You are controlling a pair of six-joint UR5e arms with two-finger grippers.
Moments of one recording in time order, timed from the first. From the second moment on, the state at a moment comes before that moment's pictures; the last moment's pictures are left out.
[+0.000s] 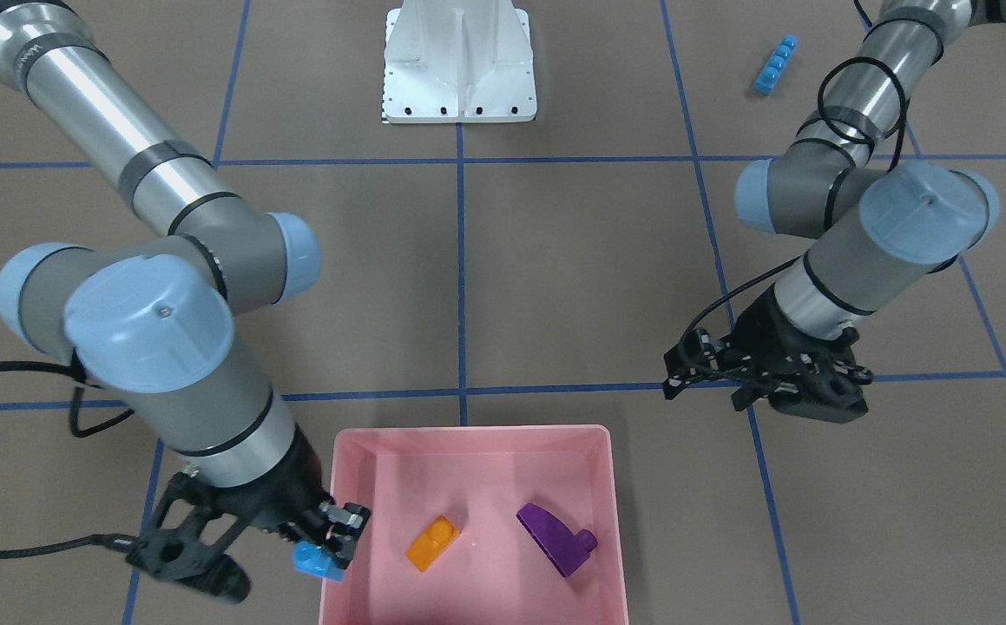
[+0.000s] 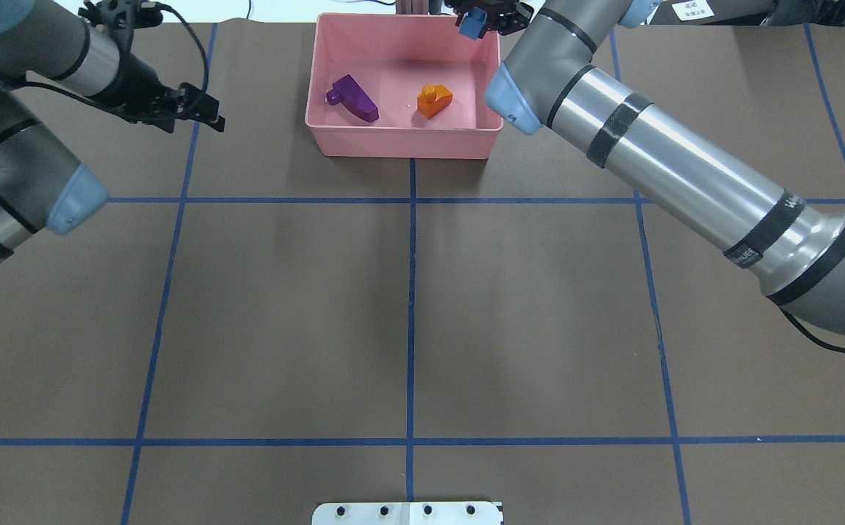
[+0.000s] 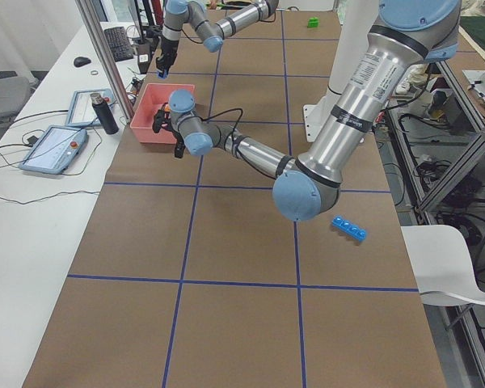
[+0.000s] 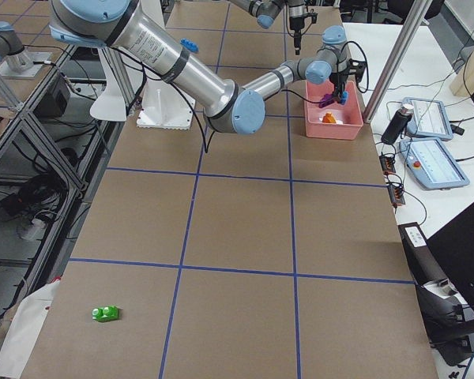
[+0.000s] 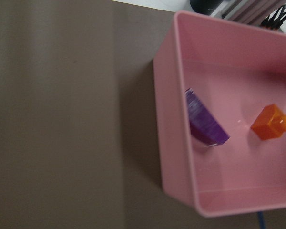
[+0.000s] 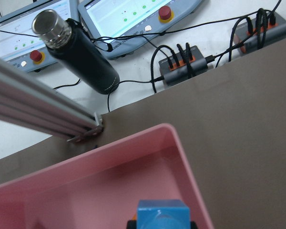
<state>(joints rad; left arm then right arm) -1.01 -2.01 -1.47 -2.18 -2.25 -0.85 0.90 -0.48 0.98 -1.16 1.92 1.40</state>
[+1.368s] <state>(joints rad) -0.46 -1.04 -2.09 -2.19 -2.09 -0.62 0.92 -1.04 1.96 -1.82 2.00 0.97</state>
